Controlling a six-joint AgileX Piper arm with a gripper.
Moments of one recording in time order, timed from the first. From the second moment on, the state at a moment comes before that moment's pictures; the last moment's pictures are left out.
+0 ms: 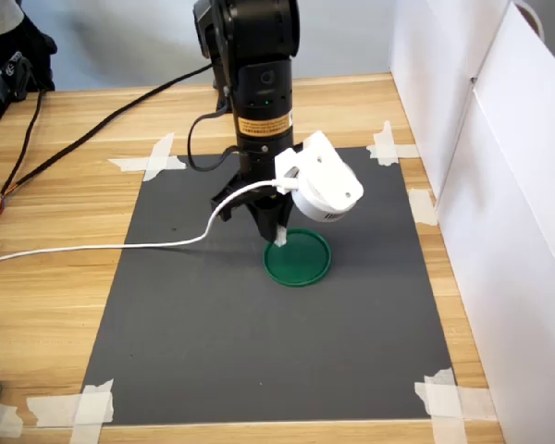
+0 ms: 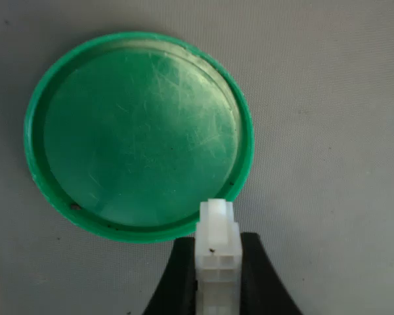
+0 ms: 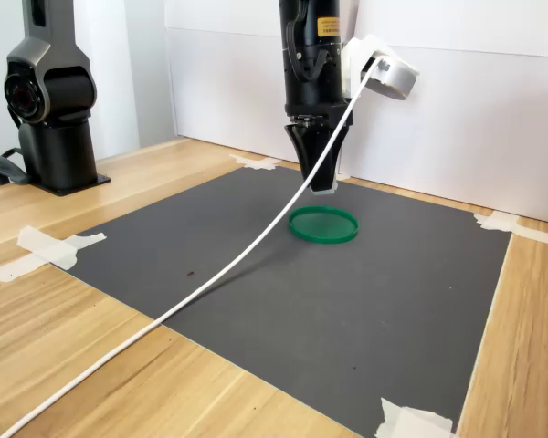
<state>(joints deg) 15.3 98.6 -69.8 -4.3 48.2 -32.7</state>
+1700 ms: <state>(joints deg) 14.3 73.0 -69.7 13.3 33.0 -36.4</state>
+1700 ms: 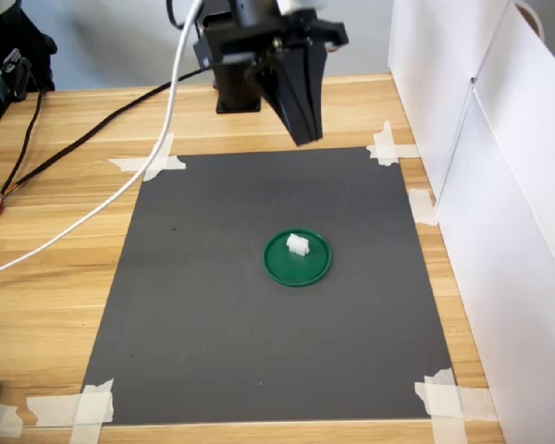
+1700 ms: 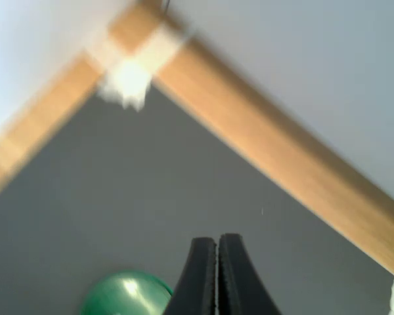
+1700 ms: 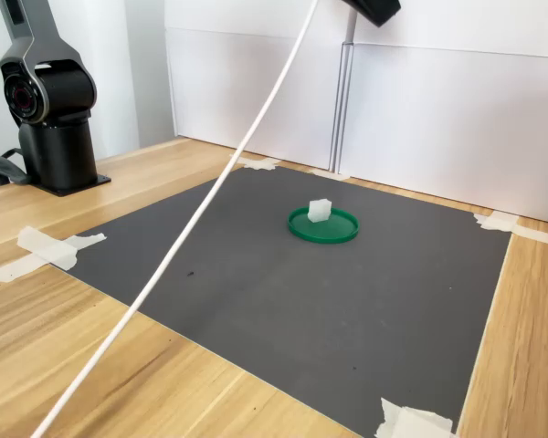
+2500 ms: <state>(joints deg) 0.8 21.6 -22.6 24.8 14.0 -26.6</state>
